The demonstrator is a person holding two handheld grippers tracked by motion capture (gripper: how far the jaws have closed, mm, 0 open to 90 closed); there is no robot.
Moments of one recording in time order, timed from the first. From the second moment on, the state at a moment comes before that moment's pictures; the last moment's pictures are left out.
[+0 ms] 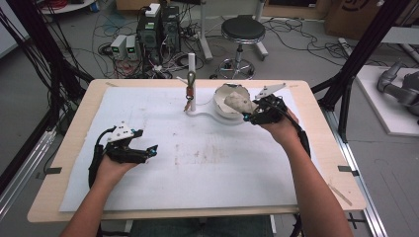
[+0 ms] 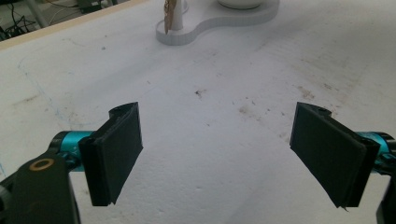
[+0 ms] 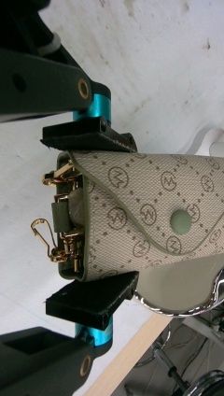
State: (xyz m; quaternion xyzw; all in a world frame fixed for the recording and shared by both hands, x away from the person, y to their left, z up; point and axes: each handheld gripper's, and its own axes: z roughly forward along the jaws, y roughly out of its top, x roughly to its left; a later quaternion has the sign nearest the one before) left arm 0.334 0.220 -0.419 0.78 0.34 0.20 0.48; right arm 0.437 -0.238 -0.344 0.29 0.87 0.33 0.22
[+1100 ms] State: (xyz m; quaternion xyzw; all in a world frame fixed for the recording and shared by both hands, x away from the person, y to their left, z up) left arm 0.334 0.217 -0.424 0.79 0.33 0.19 0.47; right arm 0.495 -0.190 -0.361 0.34 0.88 0.24 0.25
